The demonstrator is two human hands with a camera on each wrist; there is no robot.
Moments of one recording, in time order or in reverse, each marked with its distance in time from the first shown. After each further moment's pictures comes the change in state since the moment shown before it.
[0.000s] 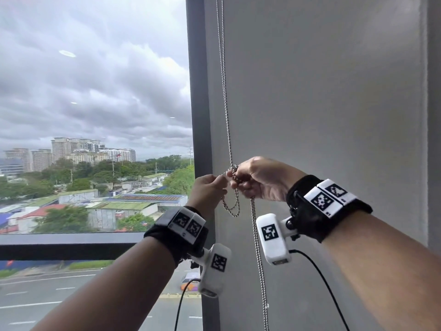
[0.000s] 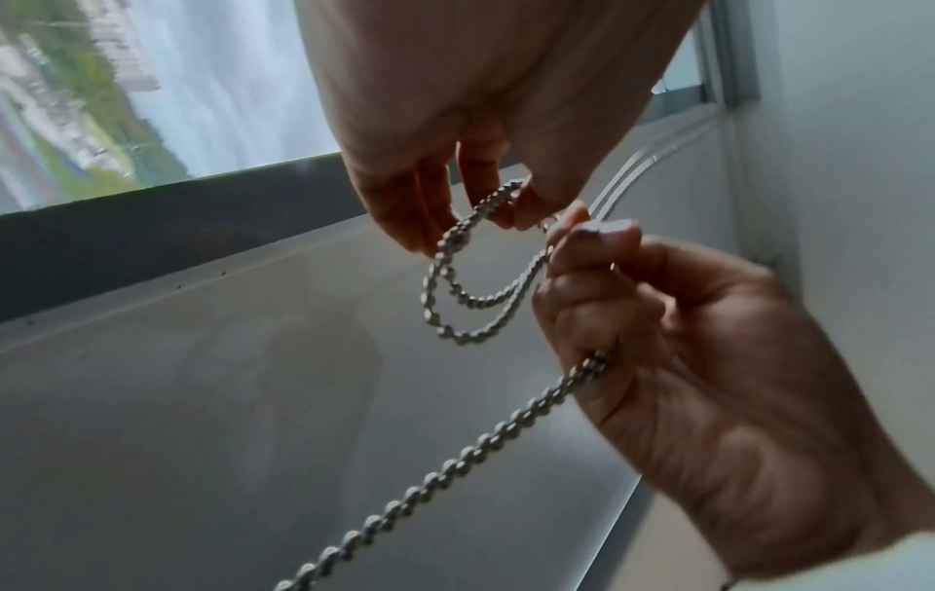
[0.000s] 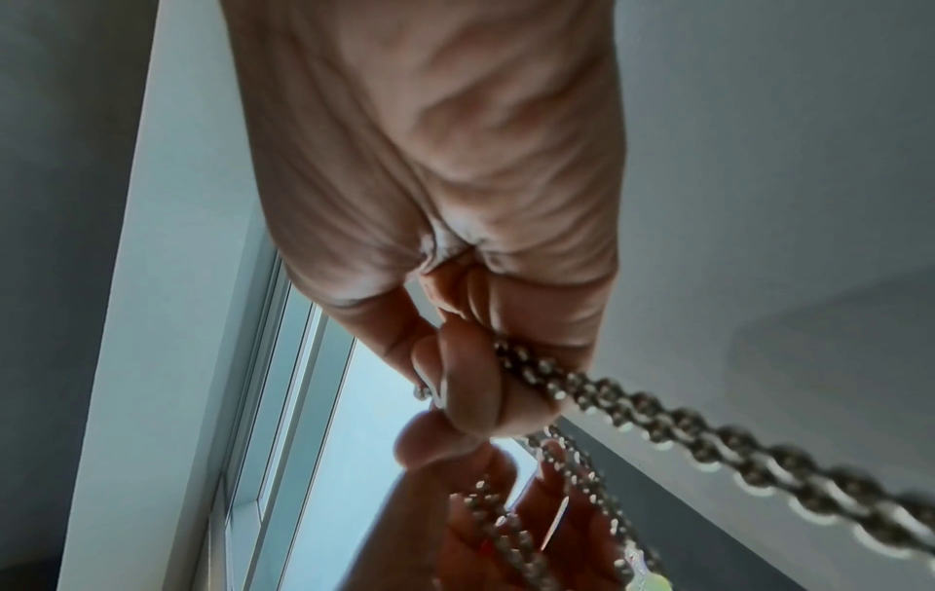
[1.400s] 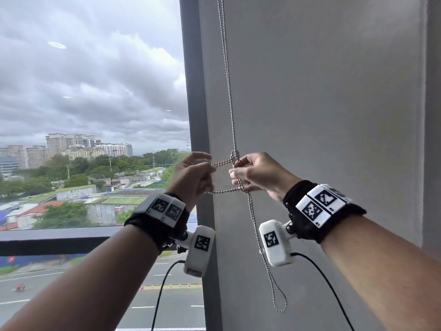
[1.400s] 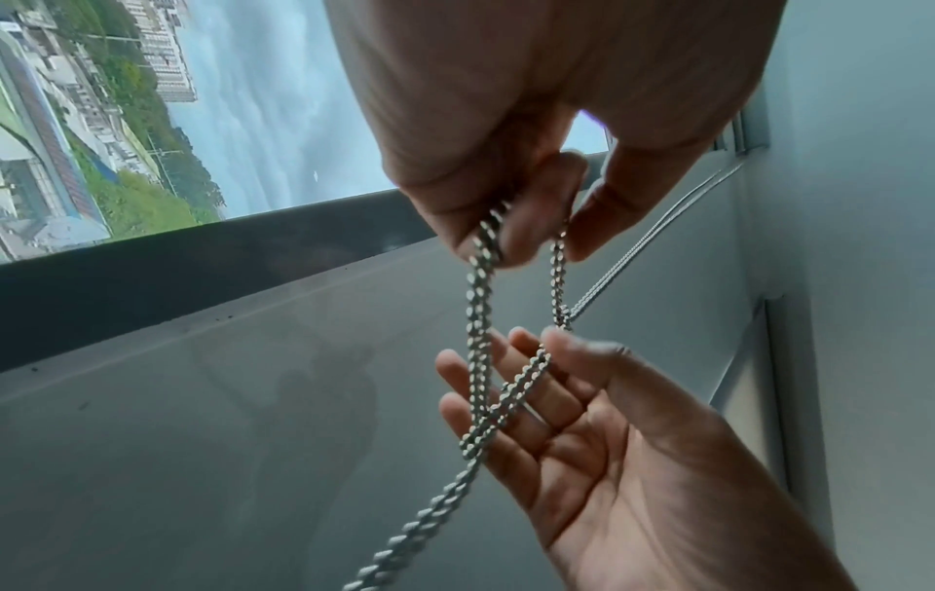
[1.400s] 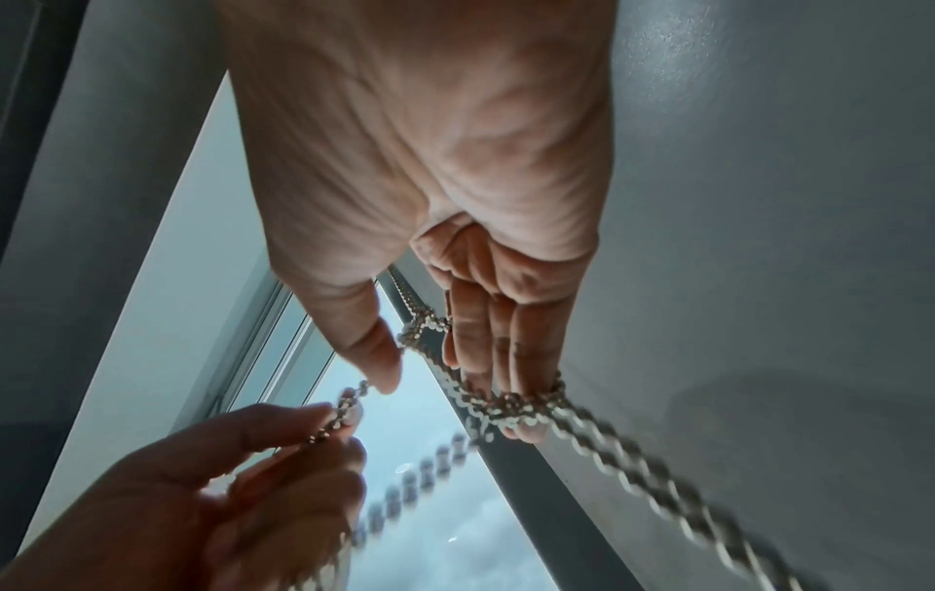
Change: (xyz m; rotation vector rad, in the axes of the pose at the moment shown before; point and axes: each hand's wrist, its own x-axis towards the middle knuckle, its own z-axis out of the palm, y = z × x) left_hand 0.001 0.015 -0.031 -0.233 -0.141 0.026; right_hand 0.006 0.033 0.000 -0.259 0.314 -0.208
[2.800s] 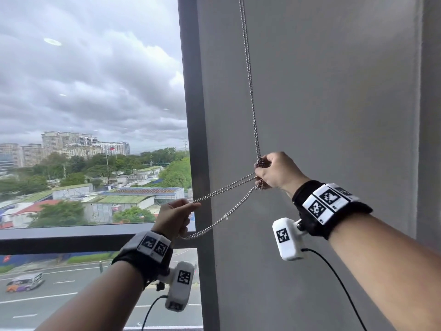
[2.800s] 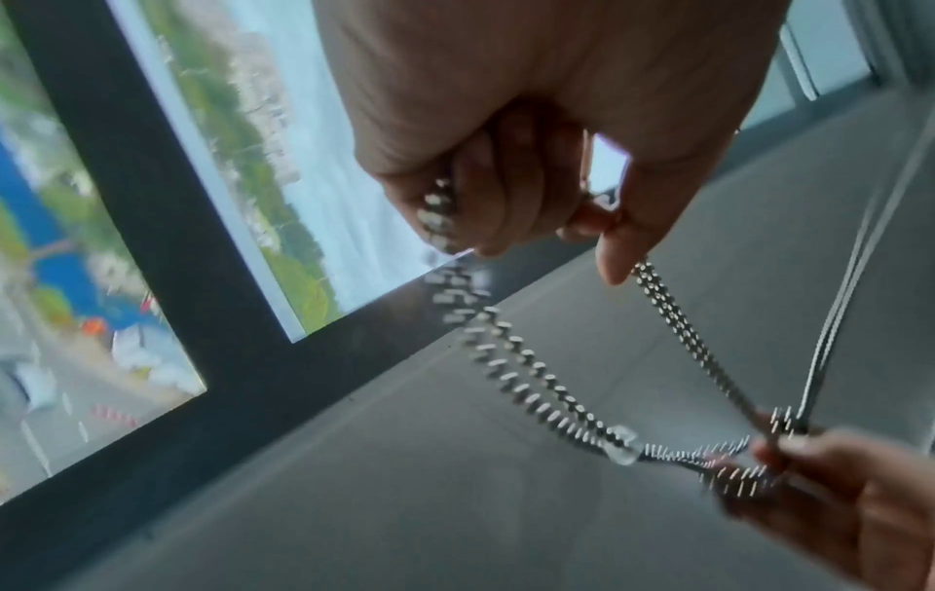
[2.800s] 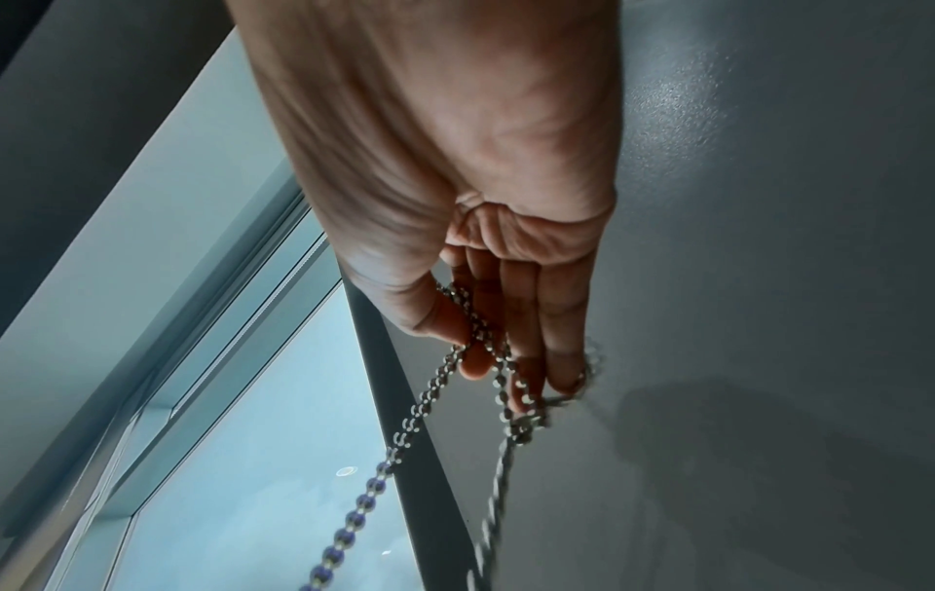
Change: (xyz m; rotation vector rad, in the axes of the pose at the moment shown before) left_hand -0.017 -0.085 -0.067 0.175 0.107 -0.168; right_hand 0.010 0.026 -0.030 -0.244 0.268 -0.021
